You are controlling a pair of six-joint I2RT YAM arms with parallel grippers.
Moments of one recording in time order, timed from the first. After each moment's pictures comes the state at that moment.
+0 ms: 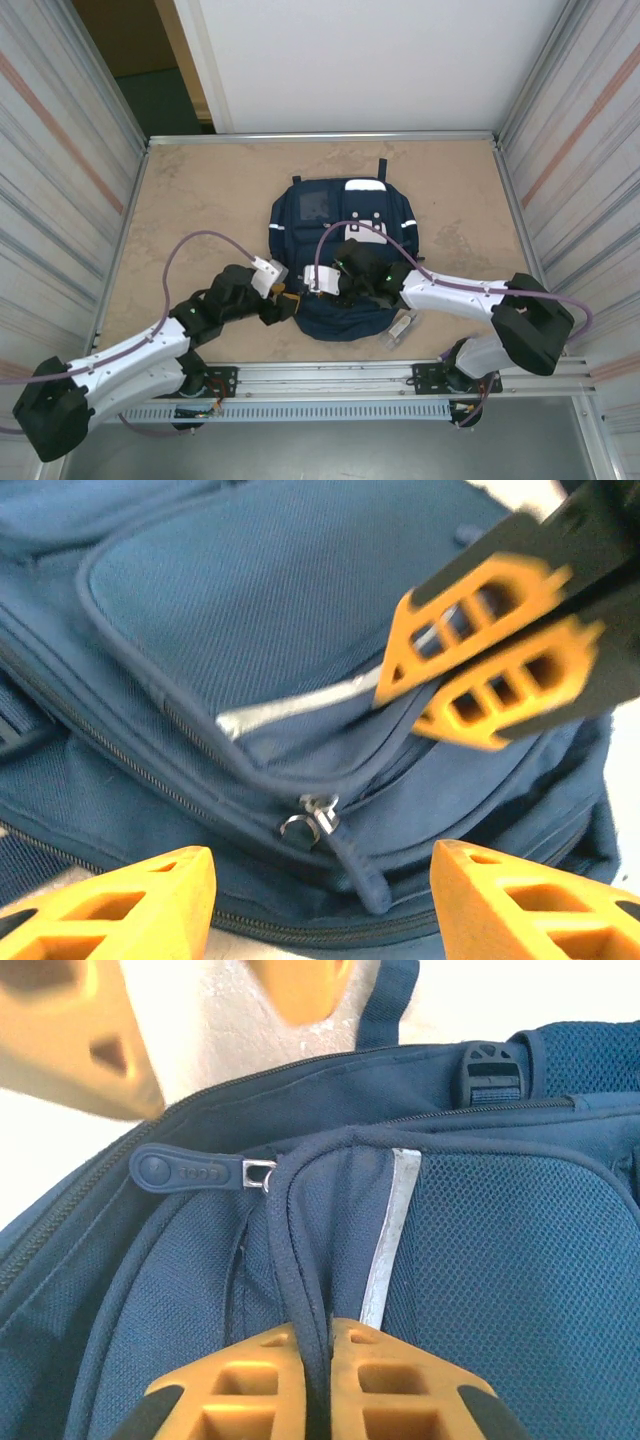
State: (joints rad) left arm -0.78 0.85 0.32 -0.06 0.19 -0.18; right arm 0.94 1.40 0.75 -0.14 -0.15 -0.59
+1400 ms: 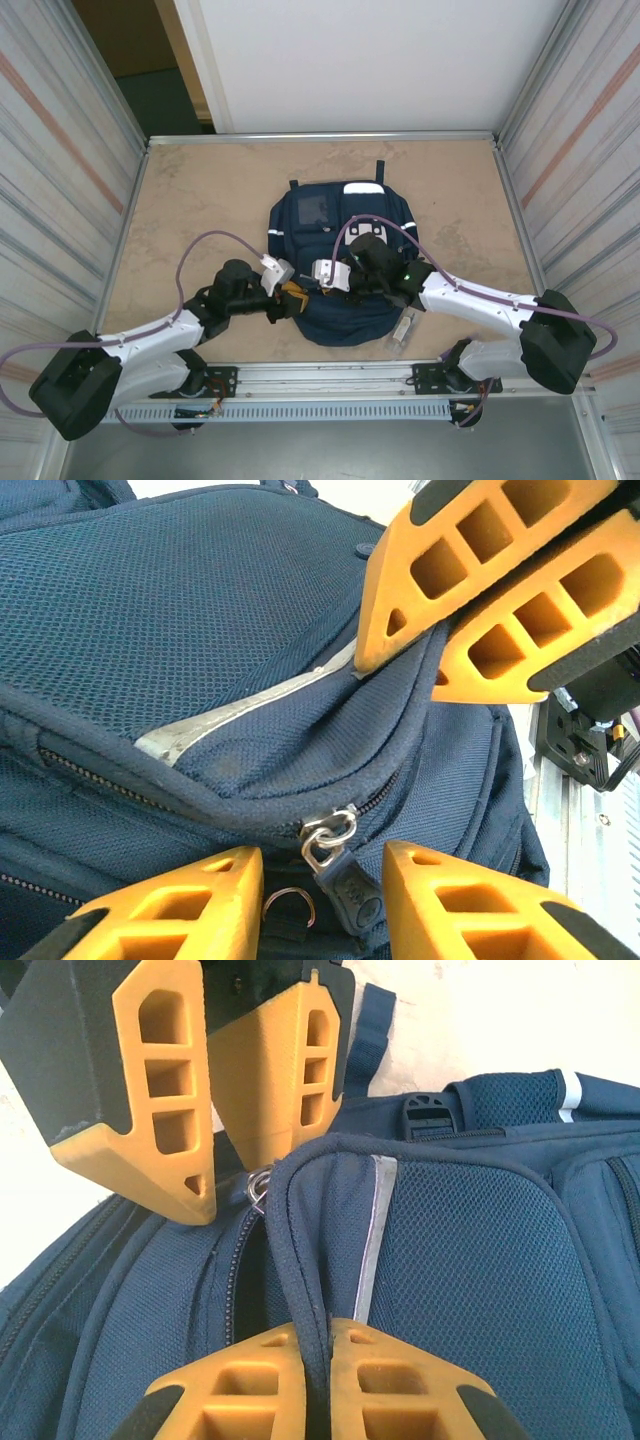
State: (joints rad) left arm -0.69 1.04 0.27 0.29 0.52 -0.19; right arm 0.90 1.26 0.73 -0.19 -0.25 -0.58
